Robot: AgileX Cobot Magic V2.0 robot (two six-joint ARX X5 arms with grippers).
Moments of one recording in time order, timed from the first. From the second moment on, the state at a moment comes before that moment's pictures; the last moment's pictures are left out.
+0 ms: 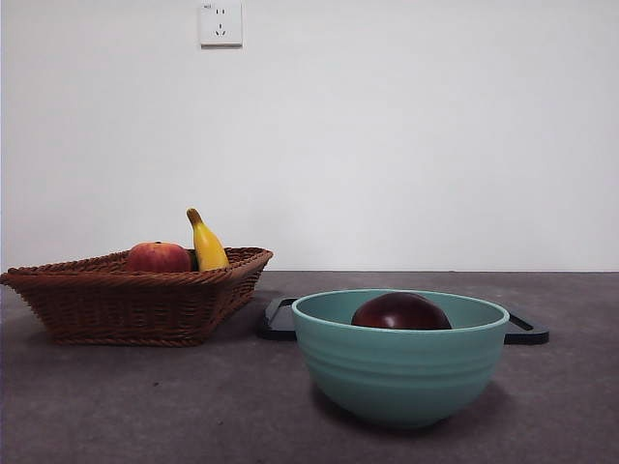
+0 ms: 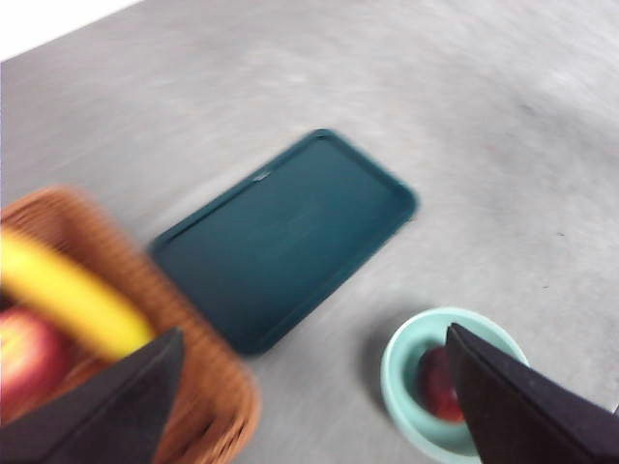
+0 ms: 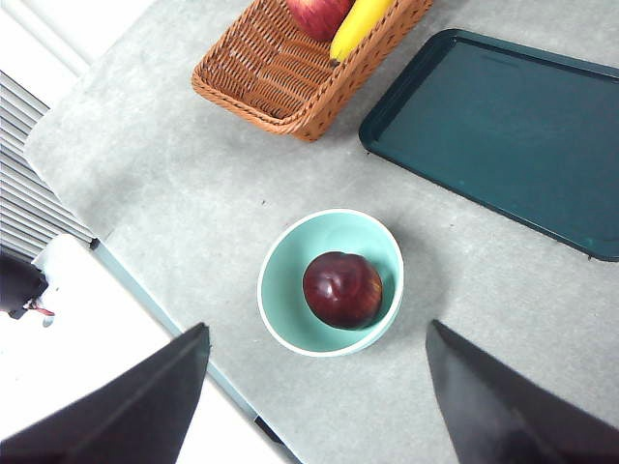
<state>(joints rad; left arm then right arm) -0.59 1.17 1.37 -0.80 0.19 0.08 0.14 0.75 1.00 -1.05 -0.68 -0.09</state>
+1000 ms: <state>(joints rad) -0.49 0.77 0.83 -0.85 0.61 0.04 0.15 0.77 1.00 -1.07 -0.65 -0.07</state>
